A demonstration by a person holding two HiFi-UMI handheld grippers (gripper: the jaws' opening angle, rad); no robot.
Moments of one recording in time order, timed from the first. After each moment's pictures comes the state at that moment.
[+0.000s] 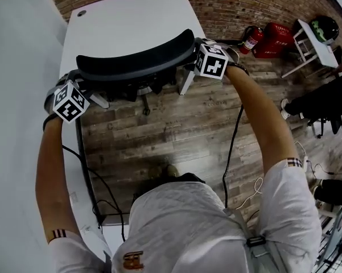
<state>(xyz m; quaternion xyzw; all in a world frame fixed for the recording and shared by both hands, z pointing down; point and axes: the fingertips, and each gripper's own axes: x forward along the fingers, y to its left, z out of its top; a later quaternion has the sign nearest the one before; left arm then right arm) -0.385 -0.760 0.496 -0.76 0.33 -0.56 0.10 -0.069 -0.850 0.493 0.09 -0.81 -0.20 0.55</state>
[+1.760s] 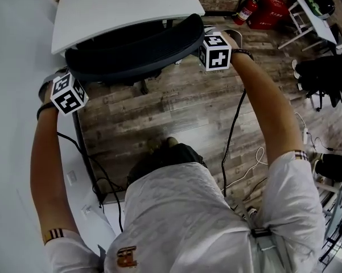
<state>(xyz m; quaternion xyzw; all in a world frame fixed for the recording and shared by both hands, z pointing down) -0.355 -0.630 0.534 -0.75 0.21 -0.62 0.11 -0.044 -0.719 0.518 0.04 -0.75 -0.30 0.59</state>
